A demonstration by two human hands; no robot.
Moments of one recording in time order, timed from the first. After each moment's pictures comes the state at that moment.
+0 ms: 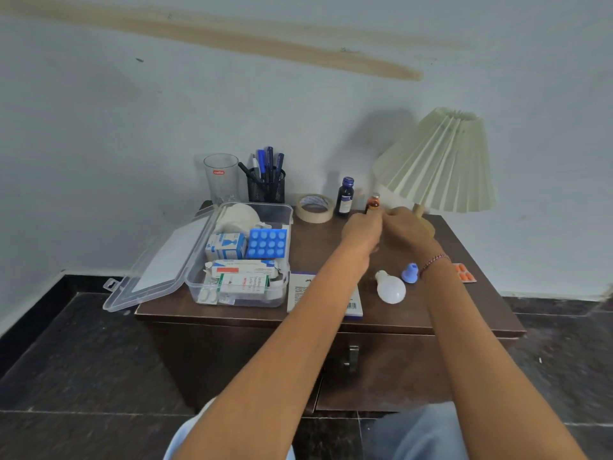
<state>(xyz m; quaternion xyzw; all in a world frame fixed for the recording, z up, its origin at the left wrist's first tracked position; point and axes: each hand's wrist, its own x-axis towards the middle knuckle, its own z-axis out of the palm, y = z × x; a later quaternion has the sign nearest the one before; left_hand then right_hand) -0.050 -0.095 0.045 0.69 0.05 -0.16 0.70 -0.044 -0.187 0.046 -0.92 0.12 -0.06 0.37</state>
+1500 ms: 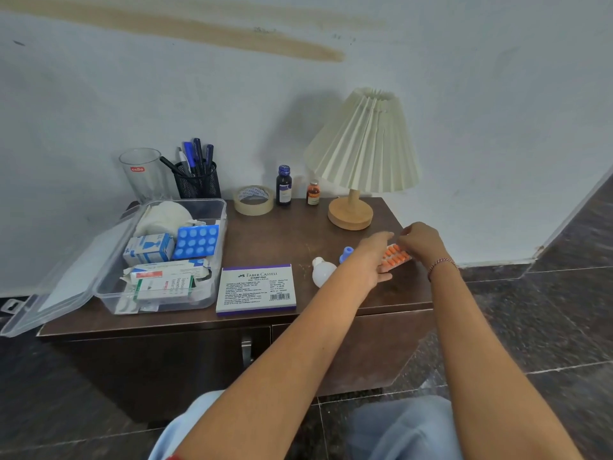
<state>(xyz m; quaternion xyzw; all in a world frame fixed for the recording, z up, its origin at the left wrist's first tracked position) -0.093 -0.206 0.020 0.61 0.09 -0.37 0.69 -0.082 -0.324 0.004 -0.92 0.28 -0.06 0.28</state>
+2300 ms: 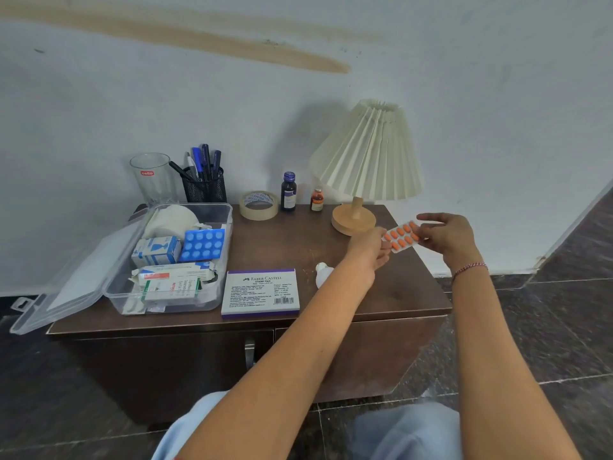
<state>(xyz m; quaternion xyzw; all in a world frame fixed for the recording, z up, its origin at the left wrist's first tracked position) -0.086 -0.196 0.029 0.58 0.06 -0.29 0.76 -0.092 -0.342 0.029 -0.76 0.27 -0.18 0.56</state>
